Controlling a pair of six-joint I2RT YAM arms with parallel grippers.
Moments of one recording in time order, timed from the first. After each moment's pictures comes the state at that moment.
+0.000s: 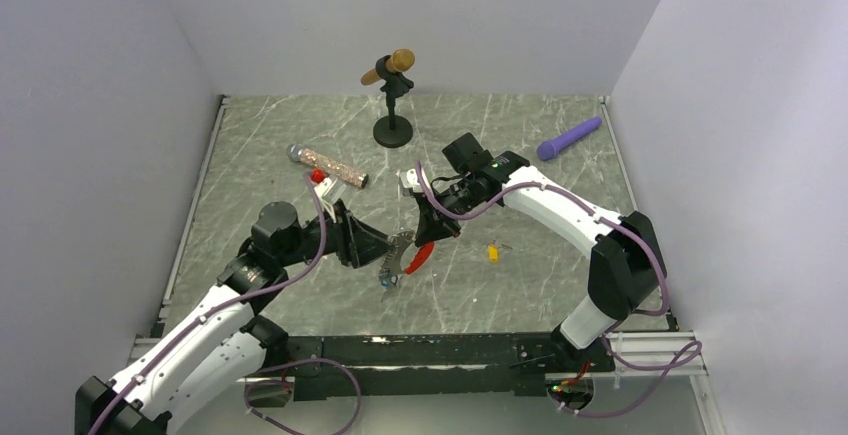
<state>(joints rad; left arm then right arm) -0.55 0.71 0.52 0.04 0.61 -0.56 0.66 1.60 1.28 -0.78 -0.99 -0.80</state>
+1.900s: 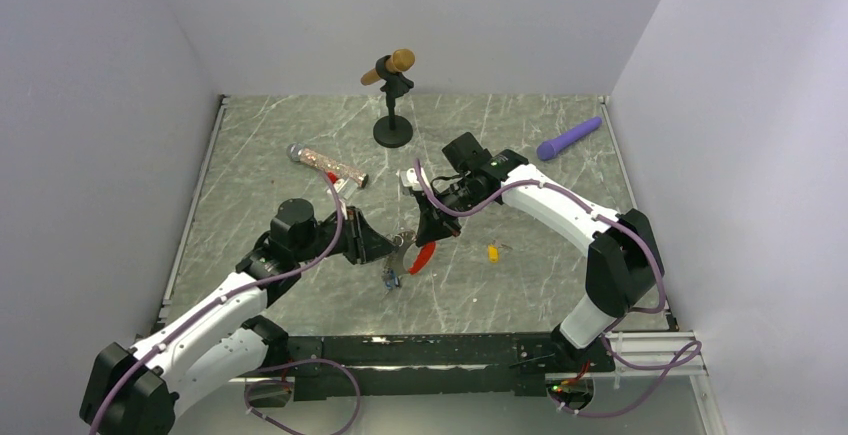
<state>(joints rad) -0.55 0.86 0.46 0.14 0.64 -0.70 0.66 1.62 1.29 -0.80 -0.99 -0.80</state>
